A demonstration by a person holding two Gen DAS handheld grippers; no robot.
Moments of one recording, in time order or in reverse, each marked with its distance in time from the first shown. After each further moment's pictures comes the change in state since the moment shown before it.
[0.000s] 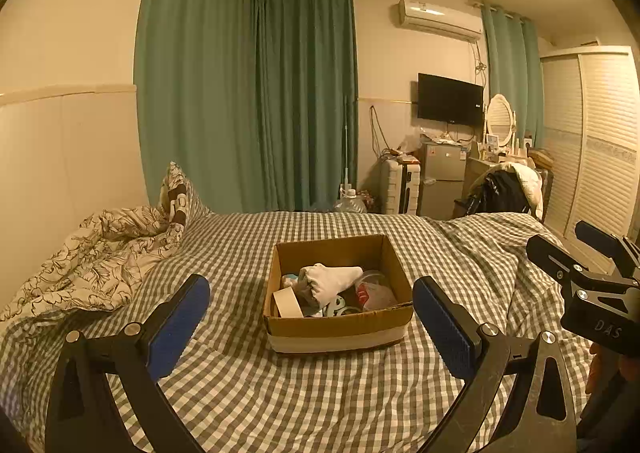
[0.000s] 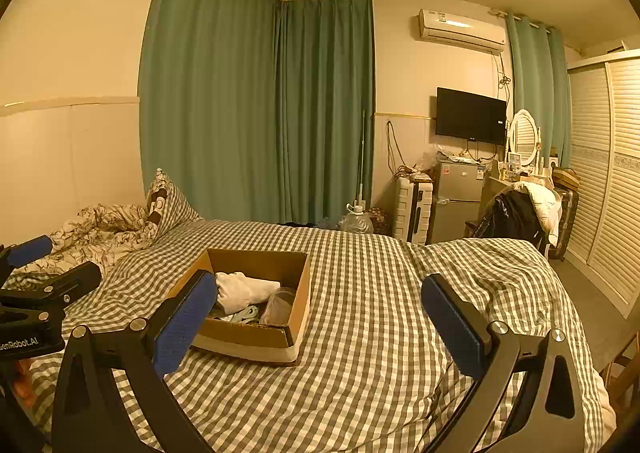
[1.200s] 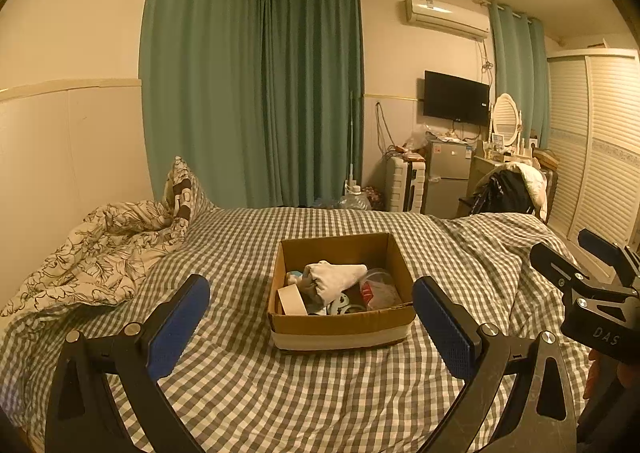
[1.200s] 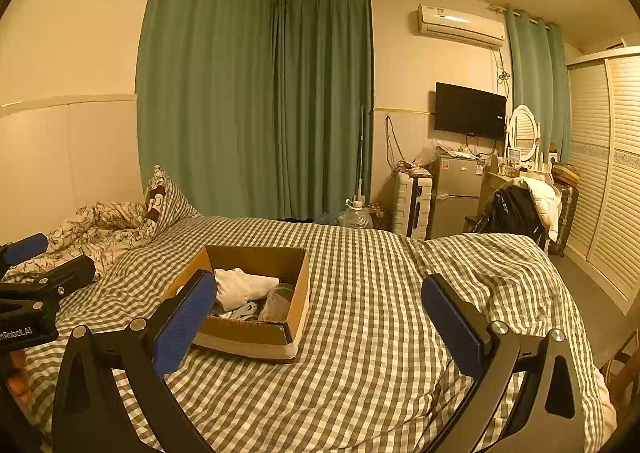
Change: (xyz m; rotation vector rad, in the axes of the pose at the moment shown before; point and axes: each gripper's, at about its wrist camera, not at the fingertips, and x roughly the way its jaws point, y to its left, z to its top) left arm 0.002 0.002 0.002 -0.018 0.019 0.017; right arm 0.001 -0.005 0.001 0.007 0.014 -0.001
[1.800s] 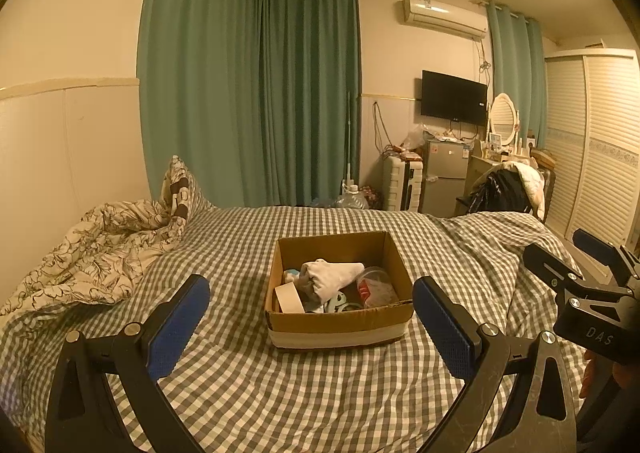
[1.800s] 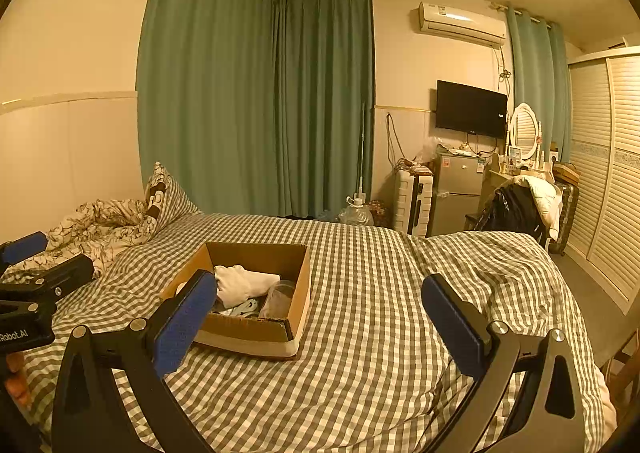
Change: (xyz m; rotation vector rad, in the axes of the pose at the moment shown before) left arm -0.001 0.000 -0.002 -0.001 0.001 -0.010; right arm 0.002 -0.001 -0.003 -0.002 0.010 0.004
